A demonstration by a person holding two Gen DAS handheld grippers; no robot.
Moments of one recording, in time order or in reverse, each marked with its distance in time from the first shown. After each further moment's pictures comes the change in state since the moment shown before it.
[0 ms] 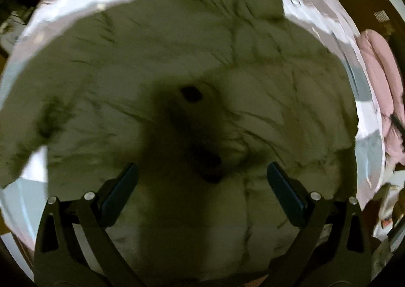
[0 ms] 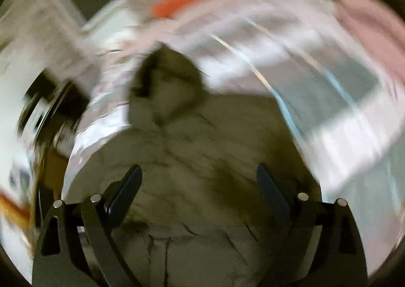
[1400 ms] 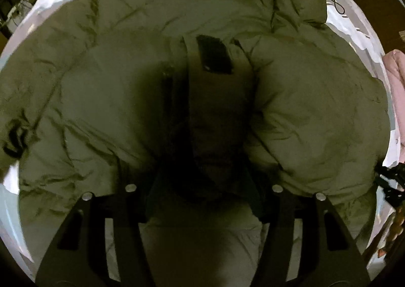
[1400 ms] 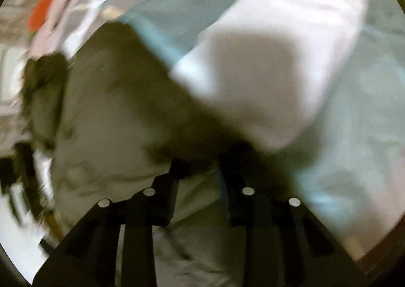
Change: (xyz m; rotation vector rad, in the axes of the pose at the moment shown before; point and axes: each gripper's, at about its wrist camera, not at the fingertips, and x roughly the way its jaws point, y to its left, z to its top) left arm 0.064 0.012 0.036 -0.103 -0.019 0.109; right arm 0.090 -0.123 0.009 0.404 0.176 -0.295
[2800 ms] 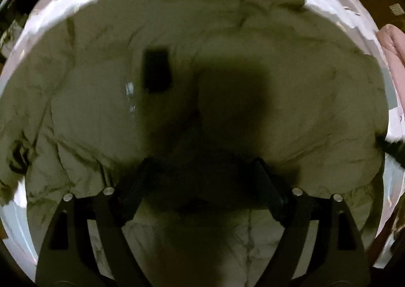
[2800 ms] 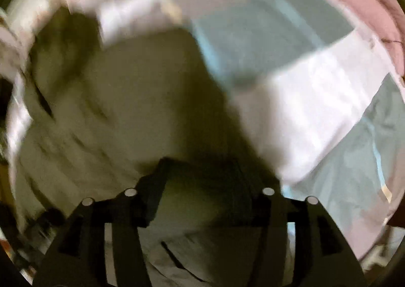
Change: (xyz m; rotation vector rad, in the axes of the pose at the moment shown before) left arm 0.000 -0.039 0.012 0.090 0.024 0.001; right arm 0.044 0.084 0.009 -0.432 0.018 -0.155
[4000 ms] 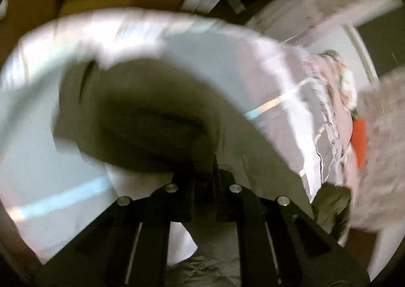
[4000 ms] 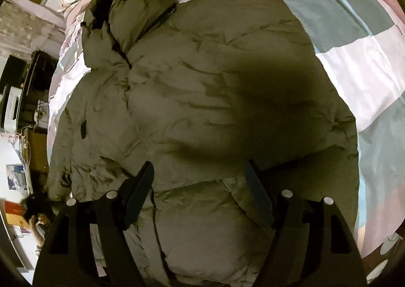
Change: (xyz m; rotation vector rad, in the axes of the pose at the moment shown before) left arm -0.116 0.375 -0.092 -1.099 -0.513 -0.019; right arm -0.074 0.078 -0.090 -0.070 -0.022 0.274
